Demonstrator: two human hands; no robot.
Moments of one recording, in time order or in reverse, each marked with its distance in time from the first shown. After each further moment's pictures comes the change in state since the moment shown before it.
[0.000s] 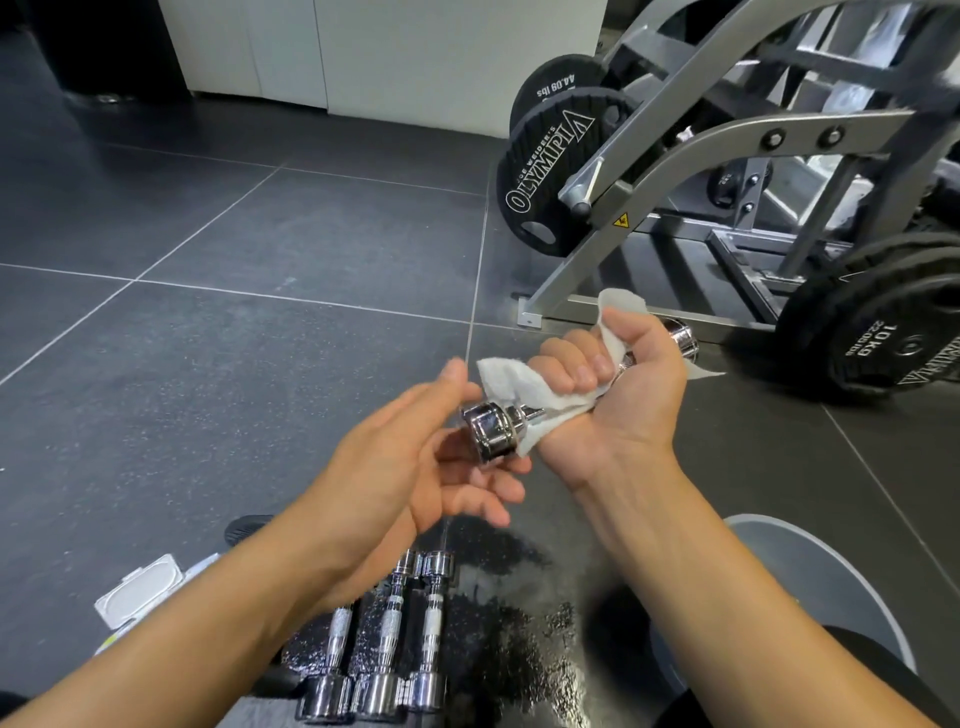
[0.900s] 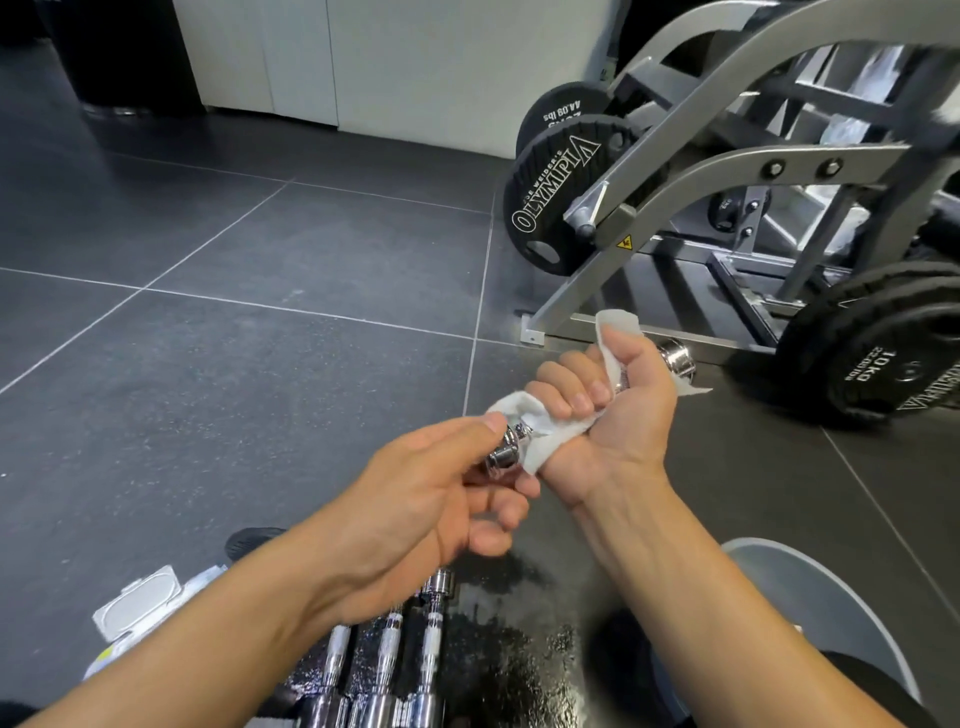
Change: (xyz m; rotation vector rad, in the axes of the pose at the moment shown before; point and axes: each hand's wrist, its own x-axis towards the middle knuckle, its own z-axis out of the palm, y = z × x) left_hand 0.006 -0.008 -0.001 -0.072 -0.069 -0.146; right_hand 0.001 0.006 0.004 -0.038 -0.031 0.050
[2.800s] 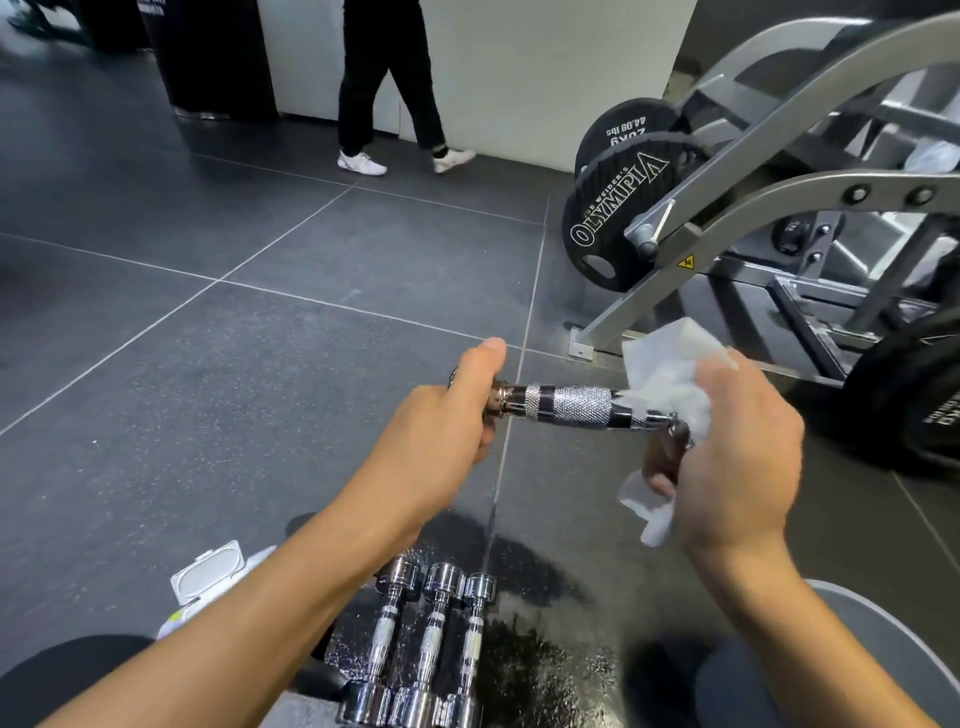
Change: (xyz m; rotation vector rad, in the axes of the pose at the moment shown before) left_hand -0.013 0.052 -0.020 0.572 0.541 0.113; right_hand -0.031 0.011 -0.002 -1.164 0.136 -0.832
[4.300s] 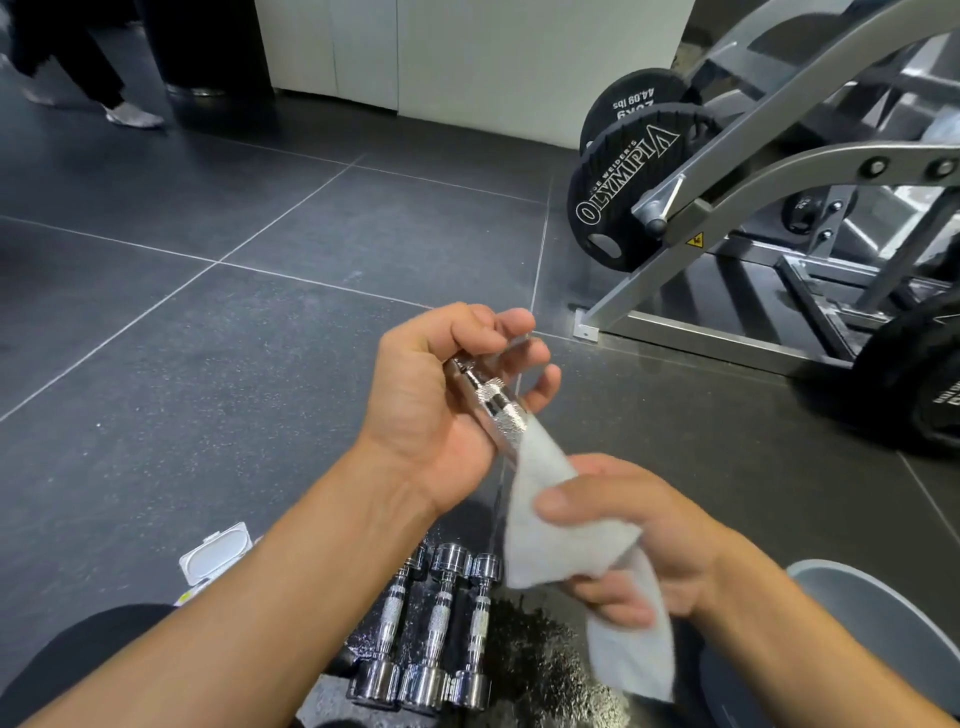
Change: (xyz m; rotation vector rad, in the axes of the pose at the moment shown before) left_hand 0.004 0.013 0.005 -1.091 -0.254 0.024; right_hand -0.019 0.038 -0.003 0.429 -1.283 0.962
